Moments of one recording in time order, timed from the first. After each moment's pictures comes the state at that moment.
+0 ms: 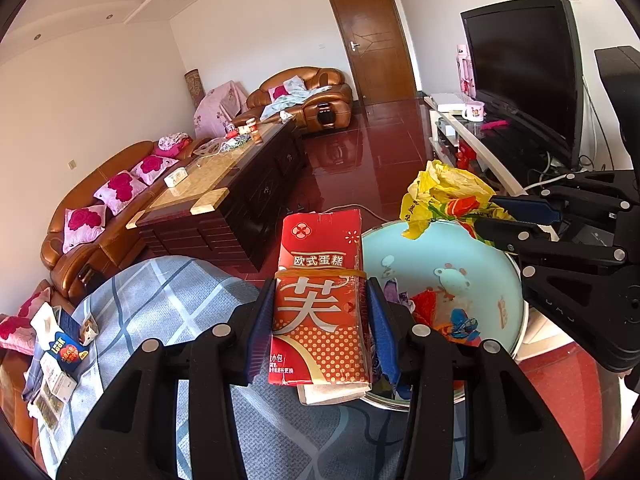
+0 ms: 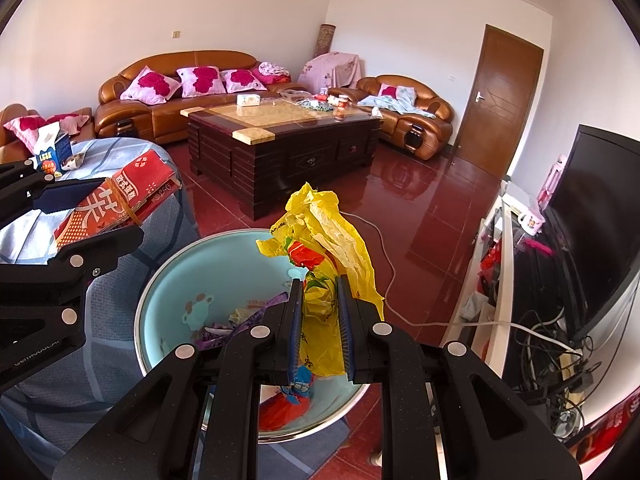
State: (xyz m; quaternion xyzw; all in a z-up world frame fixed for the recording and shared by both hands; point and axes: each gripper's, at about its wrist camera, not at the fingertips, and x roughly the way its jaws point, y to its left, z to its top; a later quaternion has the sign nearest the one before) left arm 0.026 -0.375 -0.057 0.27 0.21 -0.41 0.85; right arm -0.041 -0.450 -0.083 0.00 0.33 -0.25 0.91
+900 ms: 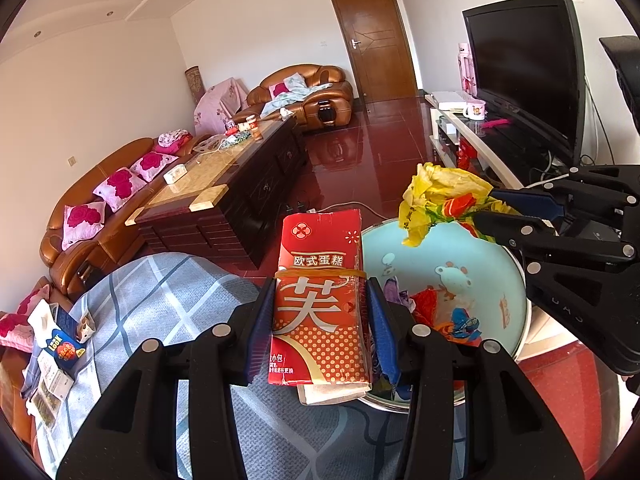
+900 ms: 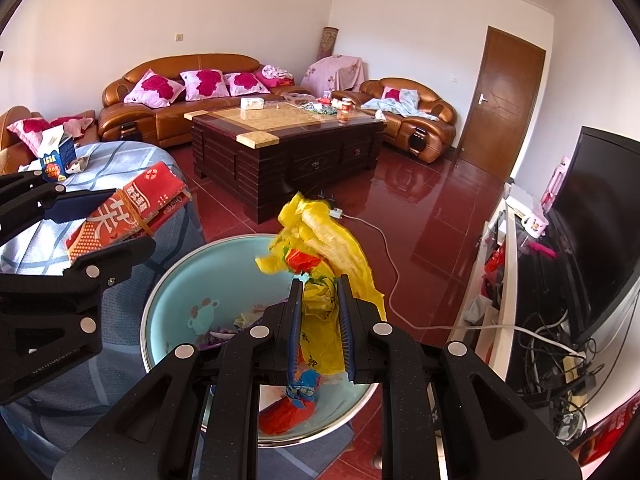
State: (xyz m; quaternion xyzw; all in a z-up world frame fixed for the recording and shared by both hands) left arm 0.028 -0.375 -0.060 0.27 0.22 -0.41 0.85; right arm -0.035 -0.443 -0.078 0.00 0.32 -0.24 0.92
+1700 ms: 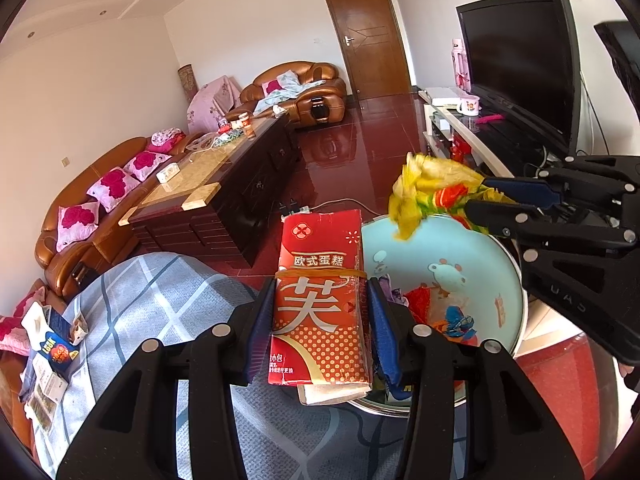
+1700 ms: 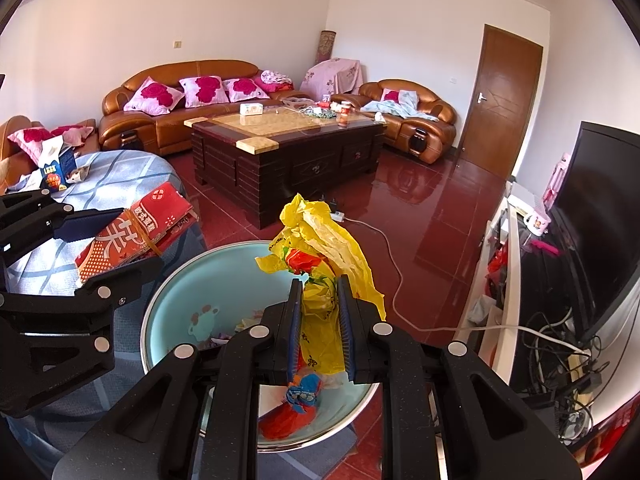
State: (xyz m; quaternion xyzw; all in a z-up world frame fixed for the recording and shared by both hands) left arm 0.027 -0.386 -0.069 0.27 0.22 -0.41 0.84; right arm -0.032 -0.444 -0.075 0.01 0.31 -0.24 0.92
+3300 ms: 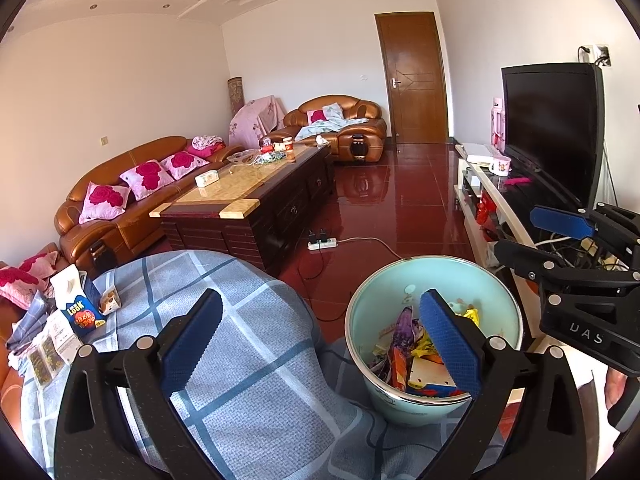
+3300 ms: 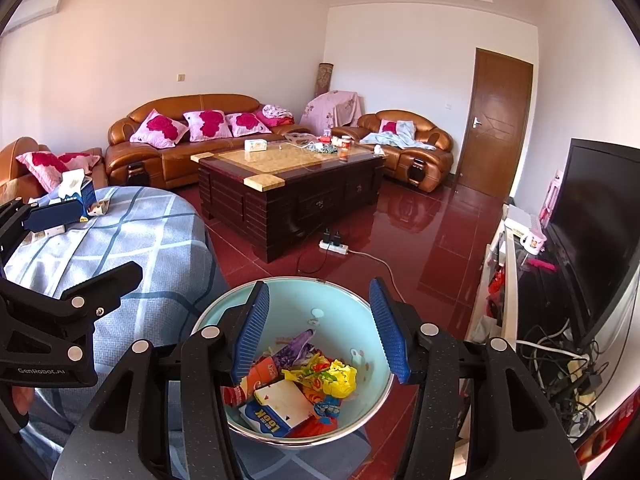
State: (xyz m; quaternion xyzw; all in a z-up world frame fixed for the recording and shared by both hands) left arm 0.029 -0.314 -0.026 0.17 0.20 -0.37 0.89; right arm -0.058 -0.416 -0.047 0.01 0.25 -0.24 0.94
